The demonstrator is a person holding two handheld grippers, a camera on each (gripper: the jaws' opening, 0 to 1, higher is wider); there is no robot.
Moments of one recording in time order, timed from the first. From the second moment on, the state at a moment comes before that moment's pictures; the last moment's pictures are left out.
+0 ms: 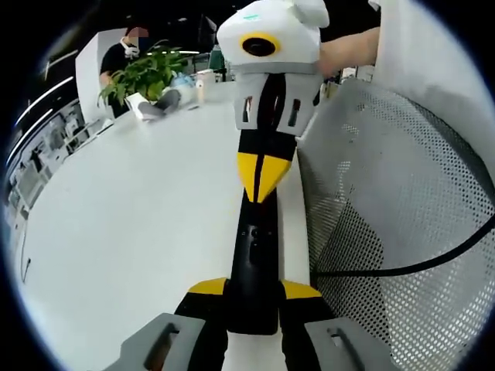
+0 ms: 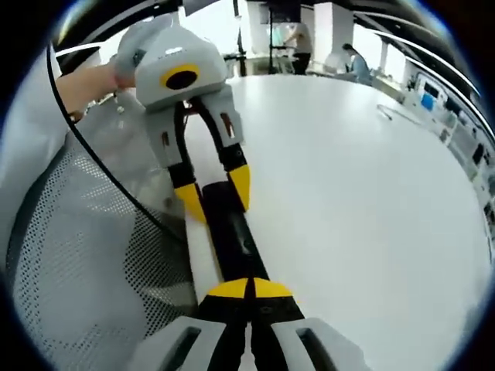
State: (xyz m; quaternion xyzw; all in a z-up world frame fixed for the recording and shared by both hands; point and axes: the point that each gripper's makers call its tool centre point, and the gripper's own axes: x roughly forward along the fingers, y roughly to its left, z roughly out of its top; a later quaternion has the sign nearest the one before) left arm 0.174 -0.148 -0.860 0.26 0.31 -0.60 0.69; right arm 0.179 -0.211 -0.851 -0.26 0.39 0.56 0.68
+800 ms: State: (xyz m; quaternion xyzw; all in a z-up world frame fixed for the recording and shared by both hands) left arm 0.173 -0.149 -0.861 0.26 0.31 -0.60 0.69; right arm 0.179 -0.232 -0.852 -0.27 0.40 0.54 0.69
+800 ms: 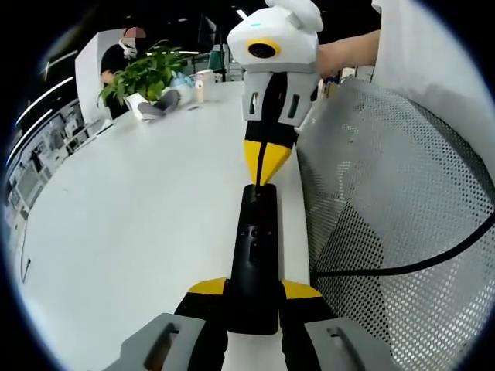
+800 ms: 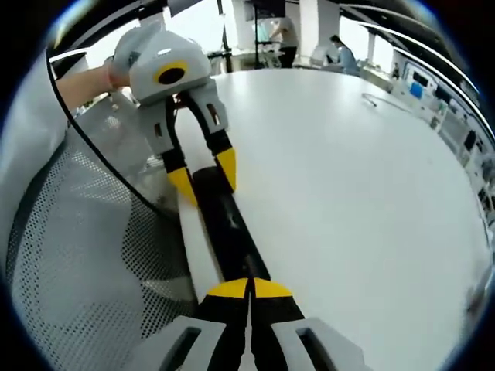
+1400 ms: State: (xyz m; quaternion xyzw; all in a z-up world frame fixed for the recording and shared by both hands) left arm 0.173 -0.148 -0.860 0.27 0.32 -0.60 0.68; right arm 0.179 -0.231 -0.853 -0.37 0.36 0.56 0.66
